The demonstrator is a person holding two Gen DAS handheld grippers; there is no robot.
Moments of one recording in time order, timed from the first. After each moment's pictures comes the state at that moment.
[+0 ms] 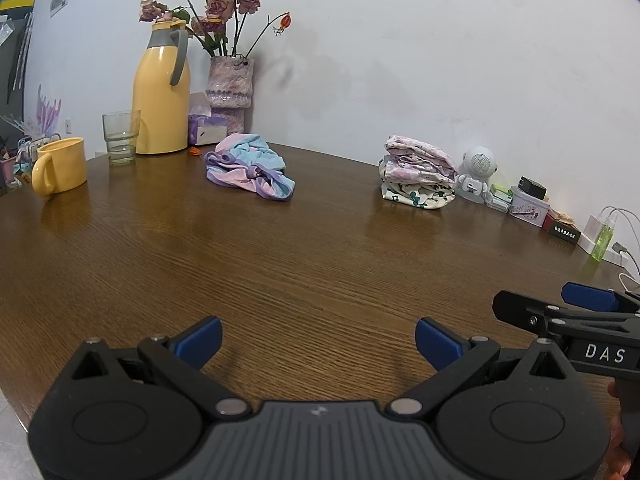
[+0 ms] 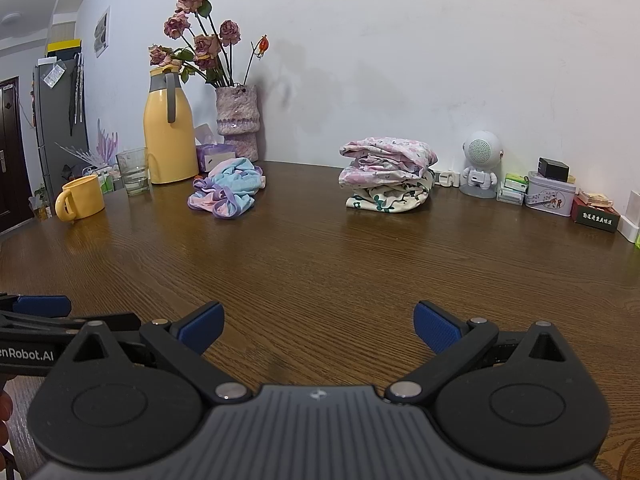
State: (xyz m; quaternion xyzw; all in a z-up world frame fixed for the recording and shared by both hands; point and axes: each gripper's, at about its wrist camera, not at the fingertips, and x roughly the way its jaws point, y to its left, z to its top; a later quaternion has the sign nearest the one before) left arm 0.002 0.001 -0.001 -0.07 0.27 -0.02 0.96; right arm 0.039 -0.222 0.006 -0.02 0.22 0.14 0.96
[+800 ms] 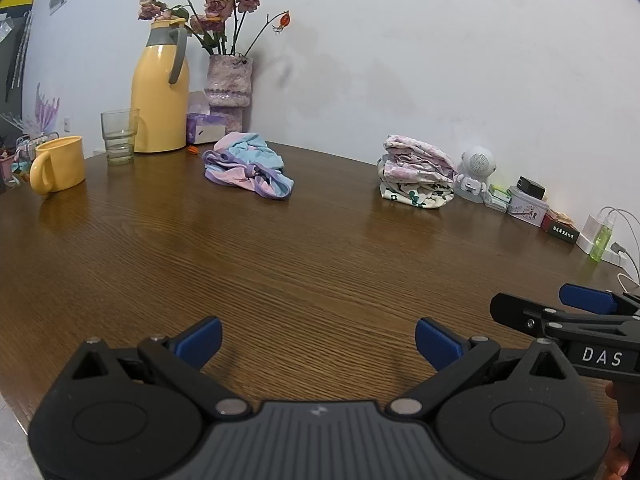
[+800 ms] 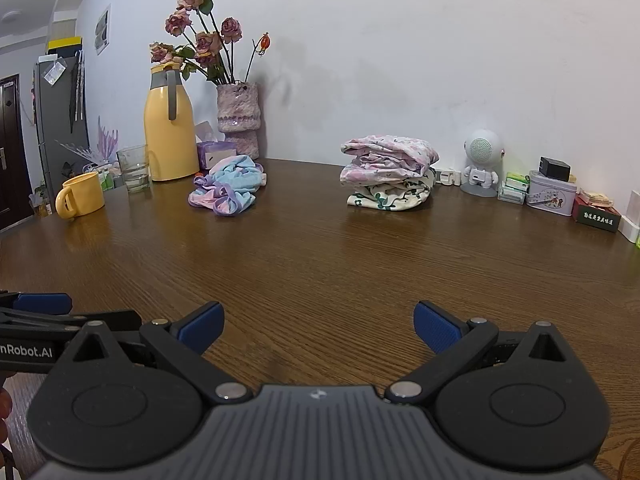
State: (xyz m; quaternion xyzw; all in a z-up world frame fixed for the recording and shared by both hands) left arm 0.005 0.001 -0.001 -0.07 0.27 -0.02 0.96; right arm 0.041 -0.223 0.006 -0.02 0.23 0.14 0.96
